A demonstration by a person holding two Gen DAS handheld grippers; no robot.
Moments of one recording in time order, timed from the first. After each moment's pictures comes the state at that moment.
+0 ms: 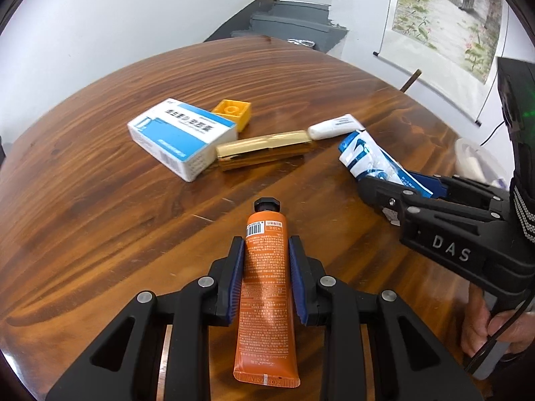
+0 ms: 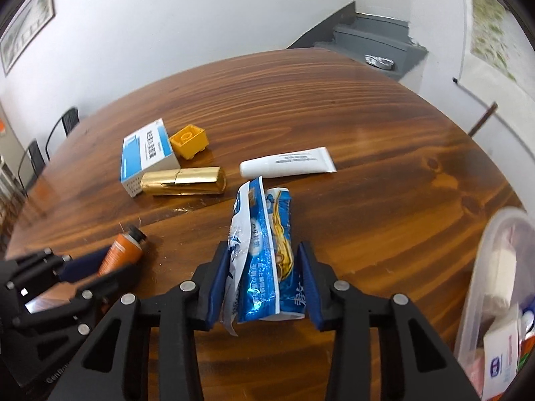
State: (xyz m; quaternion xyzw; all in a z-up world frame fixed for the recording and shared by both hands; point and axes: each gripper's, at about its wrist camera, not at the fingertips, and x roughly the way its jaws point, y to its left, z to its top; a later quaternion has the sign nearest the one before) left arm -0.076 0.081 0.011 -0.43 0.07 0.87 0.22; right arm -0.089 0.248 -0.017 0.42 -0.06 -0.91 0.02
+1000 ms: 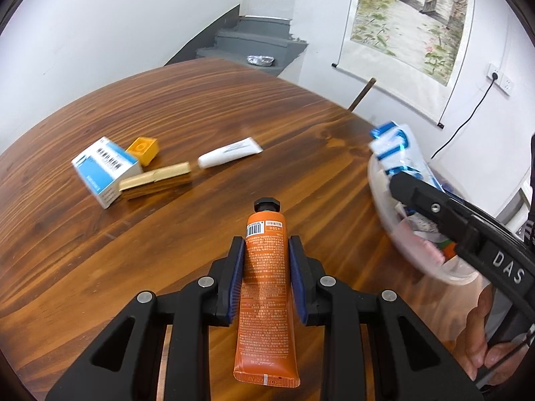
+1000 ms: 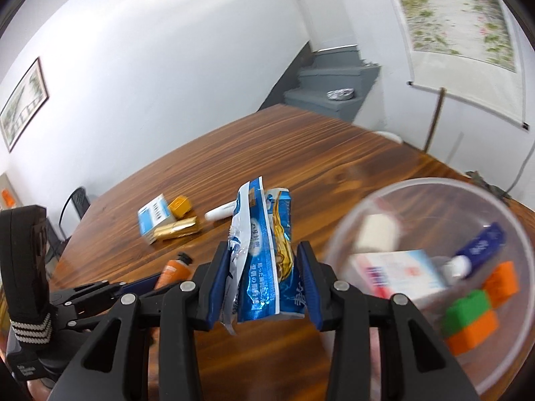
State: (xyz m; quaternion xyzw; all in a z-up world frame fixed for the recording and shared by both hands) left arm -0.025 0.158 0.048 -0.40 0.06 0.87 0.28; right arm 0.024 0.329 0.036 0.29 -0.16 -0.94 -0.02
